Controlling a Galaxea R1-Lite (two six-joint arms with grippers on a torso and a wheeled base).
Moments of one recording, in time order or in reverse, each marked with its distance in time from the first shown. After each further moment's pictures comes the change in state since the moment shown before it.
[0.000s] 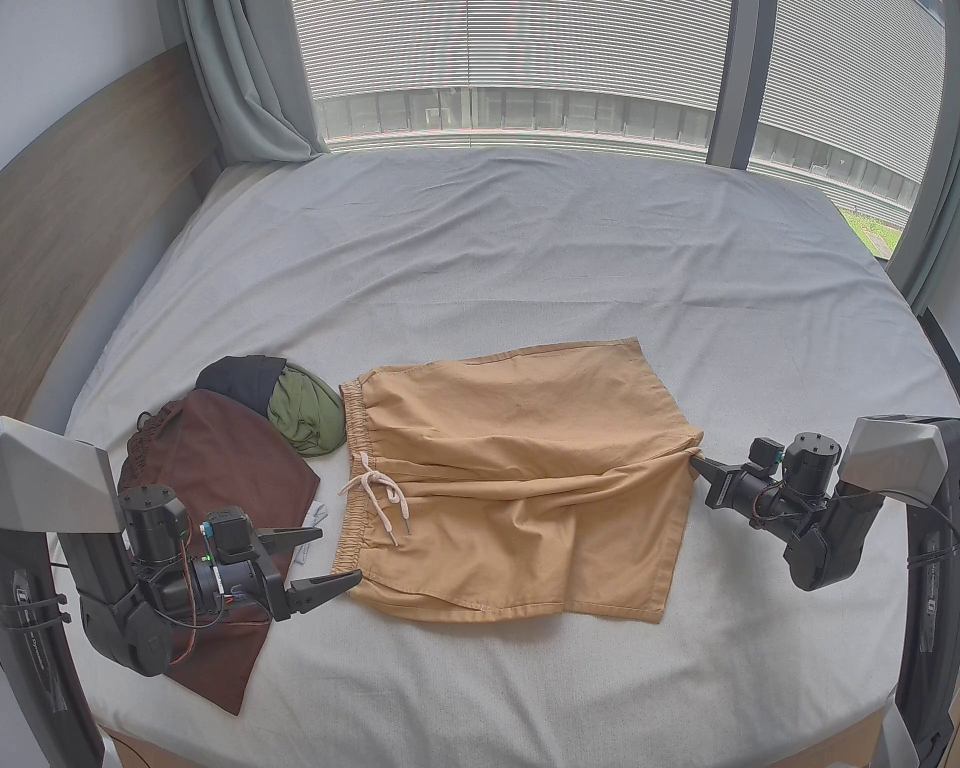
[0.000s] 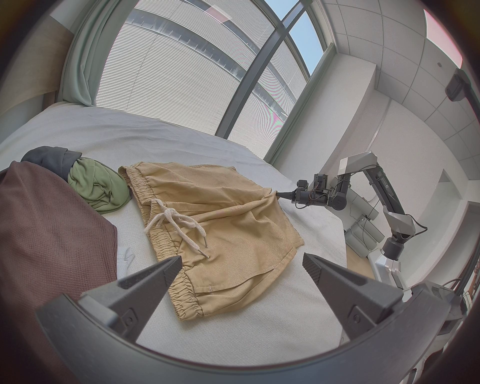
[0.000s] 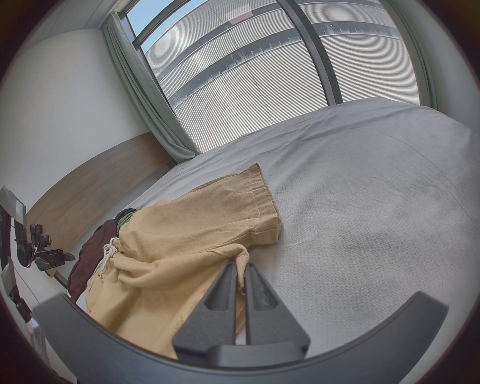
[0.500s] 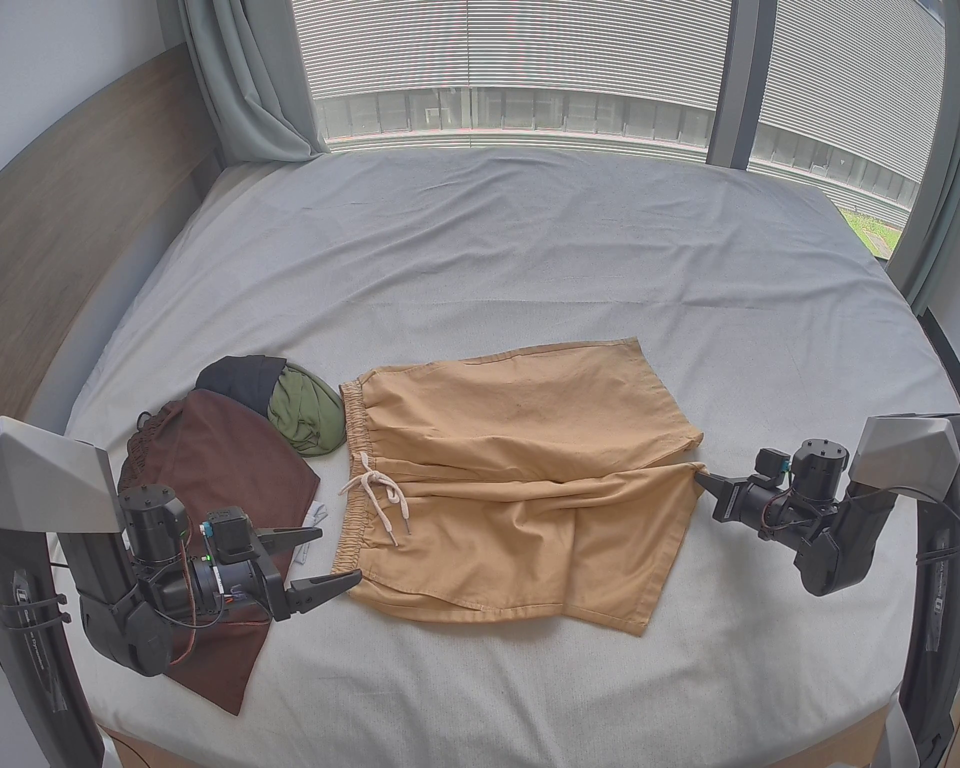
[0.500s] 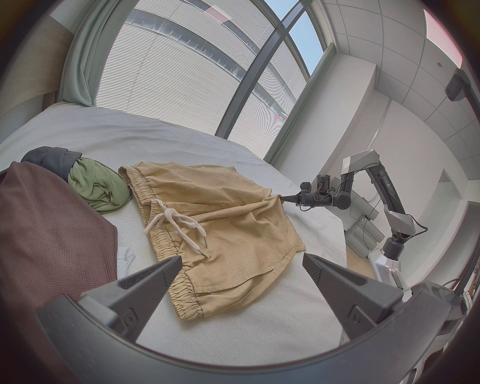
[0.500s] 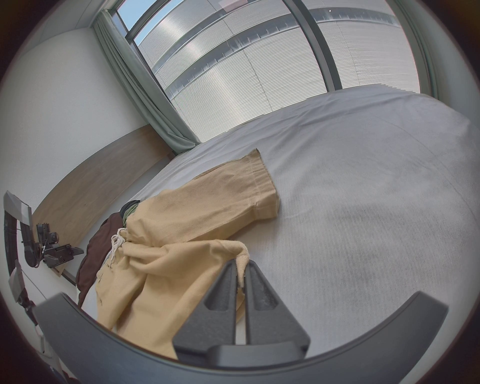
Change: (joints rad) left arm 0.000 -0.001 0.000 0.000 0.000 0.000; right arm -0.015 -0.046 0.086 0.041 0.038 -0.007
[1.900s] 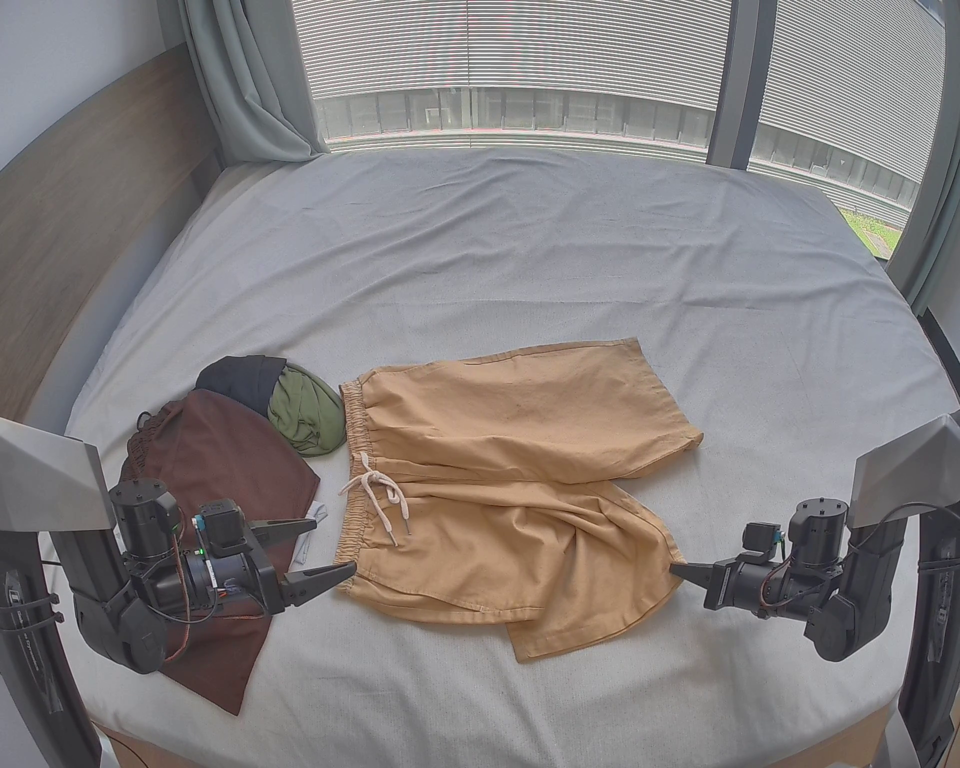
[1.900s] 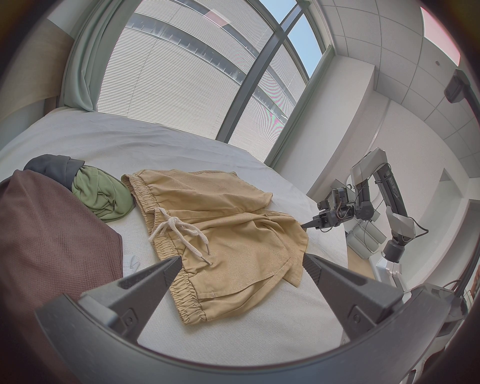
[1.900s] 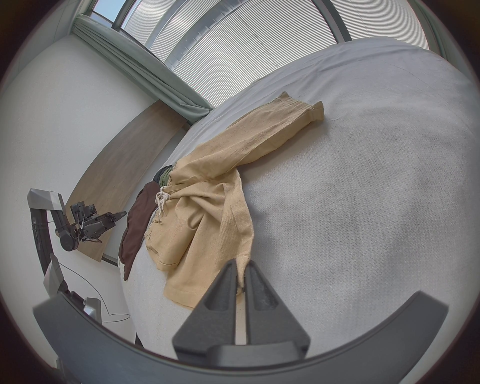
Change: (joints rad) left arm 0.010 -0.030 0.001 0.000 -0.001 -0.009; right arm 0.127 -0.070 0.411 -0.121 0.084 0.061
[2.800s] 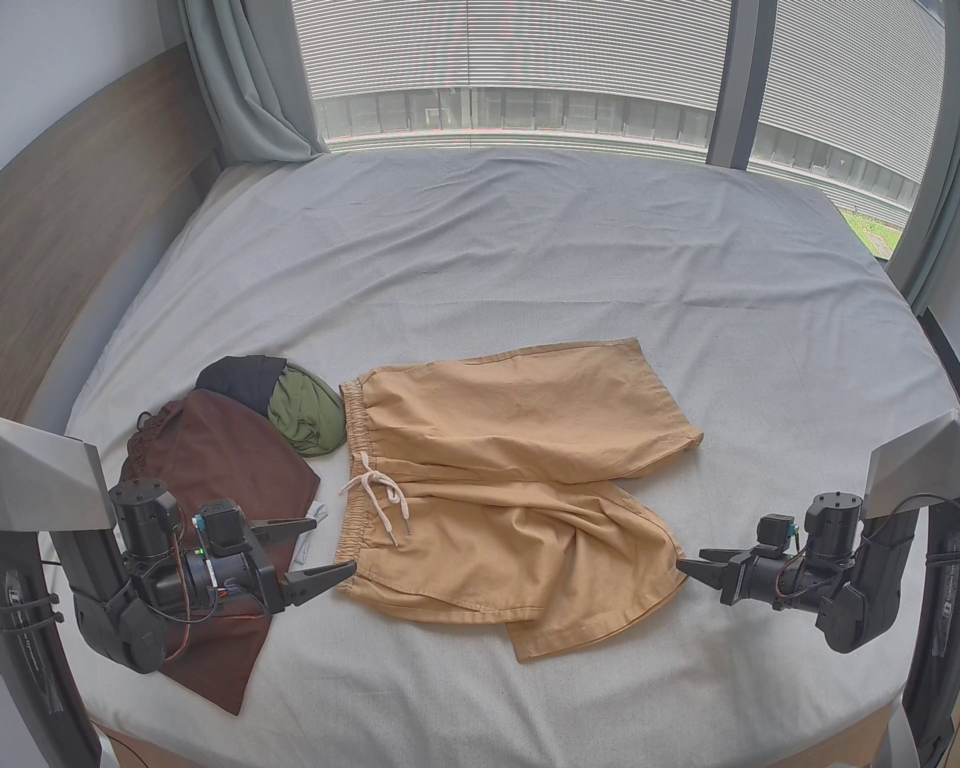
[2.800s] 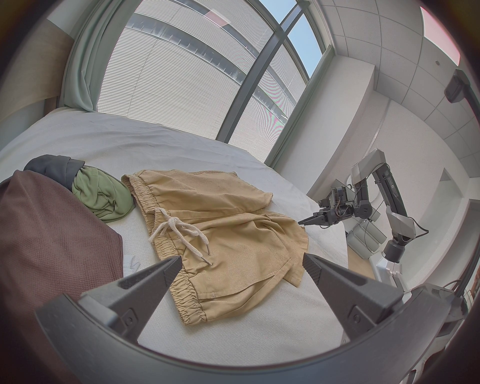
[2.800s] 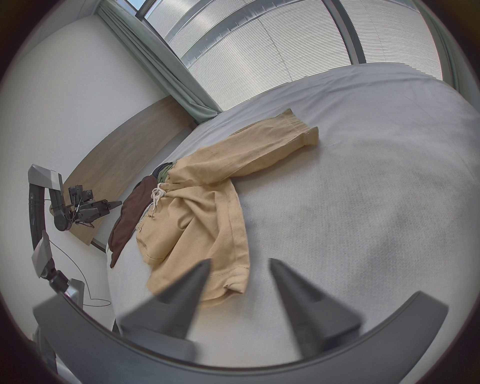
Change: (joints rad) left arm 0.000 -0.001 -0.001 0.001 0.001 0.000; right arm -0.077 -0.007 -0.005 0.005 0.044 -0.159
